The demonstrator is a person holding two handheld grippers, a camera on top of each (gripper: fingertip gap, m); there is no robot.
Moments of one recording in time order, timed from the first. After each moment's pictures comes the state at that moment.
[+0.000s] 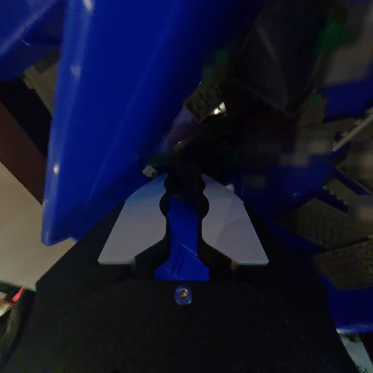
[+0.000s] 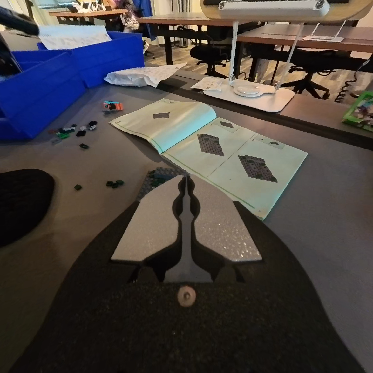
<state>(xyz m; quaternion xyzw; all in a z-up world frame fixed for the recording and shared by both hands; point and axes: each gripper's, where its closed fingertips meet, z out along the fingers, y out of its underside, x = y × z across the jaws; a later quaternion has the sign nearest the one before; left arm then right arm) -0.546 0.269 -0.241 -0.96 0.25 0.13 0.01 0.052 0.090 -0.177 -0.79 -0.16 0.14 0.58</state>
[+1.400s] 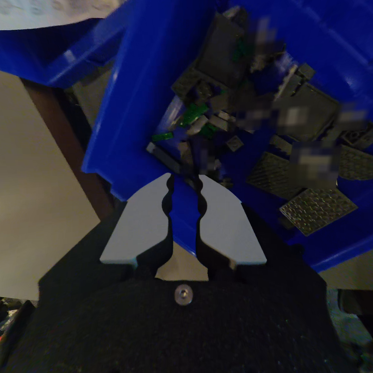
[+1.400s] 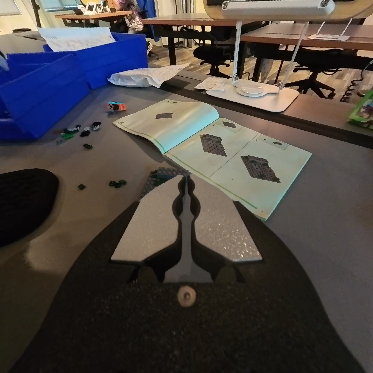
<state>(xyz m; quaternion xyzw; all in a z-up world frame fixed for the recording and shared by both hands) -0.529 0.242 -0.171 -0.95 0.27 0.09 0.11 0.051 0.089 -0.177 -0.79 -0.17 0.15 0.58</state>
